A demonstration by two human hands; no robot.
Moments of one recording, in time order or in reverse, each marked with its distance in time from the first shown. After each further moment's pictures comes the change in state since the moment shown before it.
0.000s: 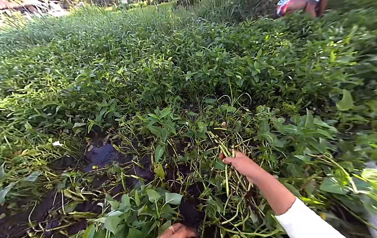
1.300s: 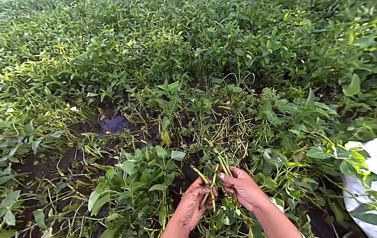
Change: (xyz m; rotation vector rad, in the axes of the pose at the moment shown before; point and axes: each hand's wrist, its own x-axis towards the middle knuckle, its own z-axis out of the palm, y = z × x) left_hand 0.008 0.028 0.080 -1.547 0.046 -0.416; right_hand -0.144 0.073 0.069 0.573 -0.187 -0.047
